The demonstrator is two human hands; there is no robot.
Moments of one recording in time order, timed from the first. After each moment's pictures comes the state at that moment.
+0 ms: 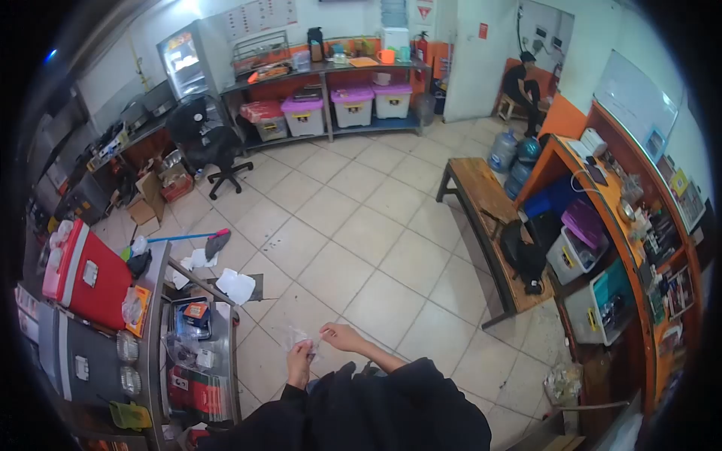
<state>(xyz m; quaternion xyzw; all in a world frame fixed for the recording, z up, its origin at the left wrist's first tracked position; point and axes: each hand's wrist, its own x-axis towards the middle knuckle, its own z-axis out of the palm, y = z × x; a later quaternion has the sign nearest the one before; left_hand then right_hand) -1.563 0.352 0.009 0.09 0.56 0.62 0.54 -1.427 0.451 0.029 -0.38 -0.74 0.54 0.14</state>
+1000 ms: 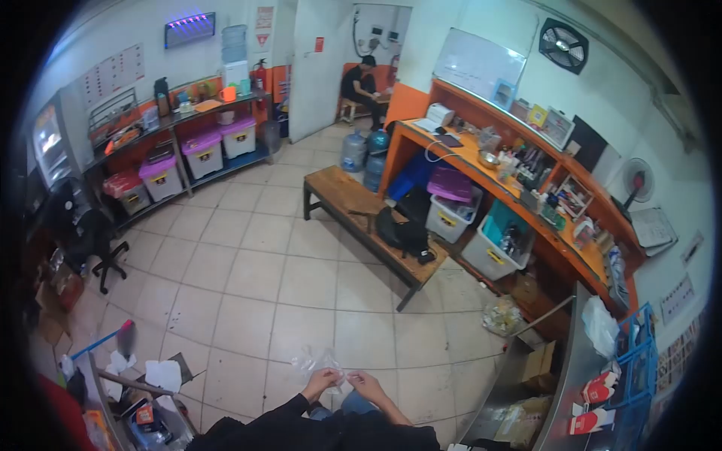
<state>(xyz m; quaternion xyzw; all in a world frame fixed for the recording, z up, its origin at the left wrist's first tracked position) -1.444 0.387 -0.035 0.39 0.35 0.20 0.83 -1.299 0.299 0.004 -0.74 -0.38 0.43 0.35</state>
